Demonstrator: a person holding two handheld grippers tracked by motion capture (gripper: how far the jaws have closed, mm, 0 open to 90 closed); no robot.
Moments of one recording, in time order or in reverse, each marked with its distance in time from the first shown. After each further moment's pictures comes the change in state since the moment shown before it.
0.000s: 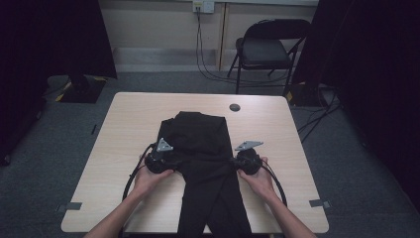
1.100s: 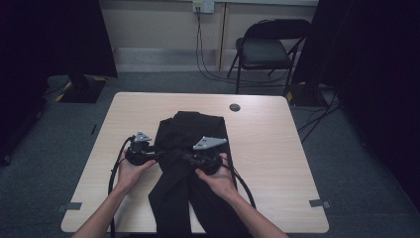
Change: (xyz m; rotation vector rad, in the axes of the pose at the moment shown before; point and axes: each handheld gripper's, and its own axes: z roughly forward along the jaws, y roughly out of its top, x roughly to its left) left arm 0.056 -0.012 -0.029 -0.036 0.069 -0.147; right arm 0.106 0.081 0.004 -0.239 0.242 -0.060
